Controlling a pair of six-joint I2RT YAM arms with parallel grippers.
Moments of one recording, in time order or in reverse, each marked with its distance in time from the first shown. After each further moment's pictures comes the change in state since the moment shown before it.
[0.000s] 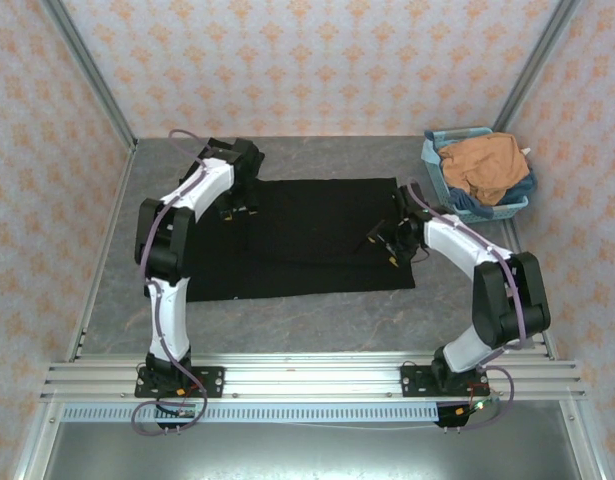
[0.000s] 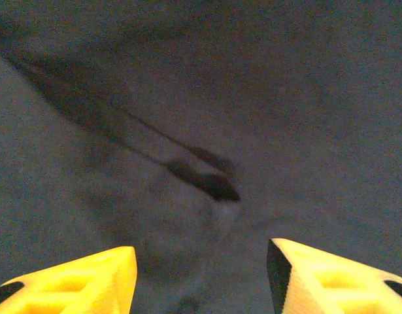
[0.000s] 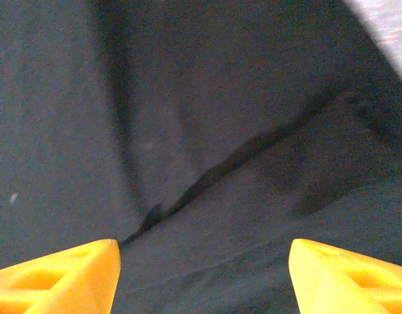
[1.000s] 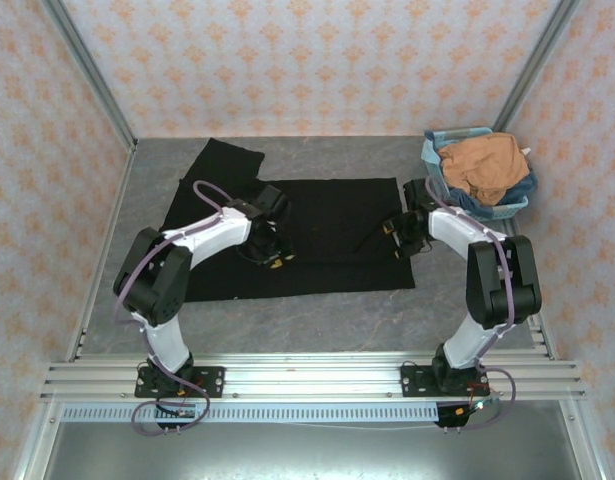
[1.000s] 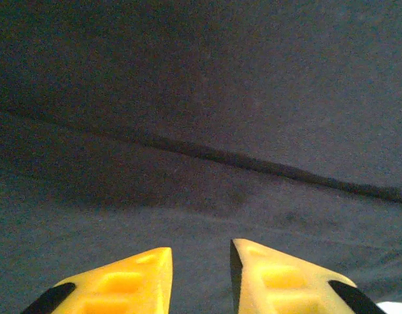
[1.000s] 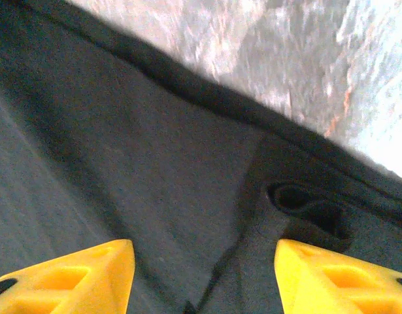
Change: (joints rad) left arm -0.269 -0.258 -0.526 0.333 0.340 -0.406; right arm -0.103 0.127 0.070 0.061 0.015 0.283
